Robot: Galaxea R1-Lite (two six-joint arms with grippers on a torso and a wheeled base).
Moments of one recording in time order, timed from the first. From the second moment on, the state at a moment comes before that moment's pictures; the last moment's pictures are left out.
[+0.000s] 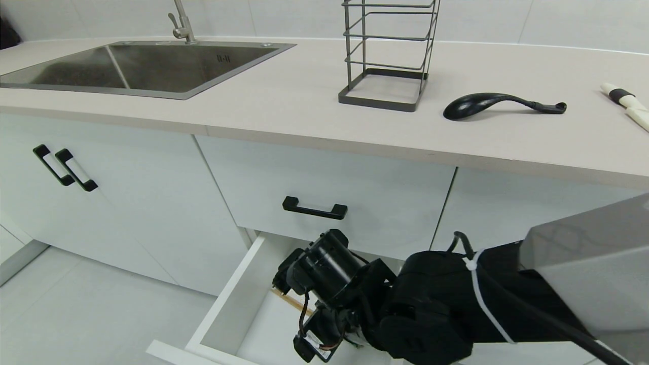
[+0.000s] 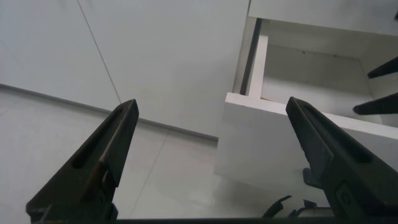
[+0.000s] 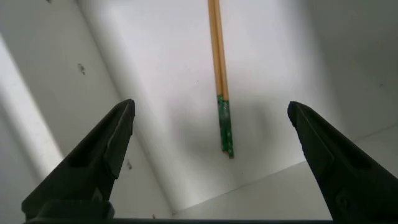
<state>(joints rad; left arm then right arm) 0.00 0.00 0.00 0.00 0.02 -0.03 1.05 2.15 -1.43 0.11 -0.24 -0.04</state>
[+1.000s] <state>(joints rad) 0.00 0.00 0.00 0.00 0.02 -0.03 1.11 1.69 -0.77 -0.39 -0.13 -0.05</state>
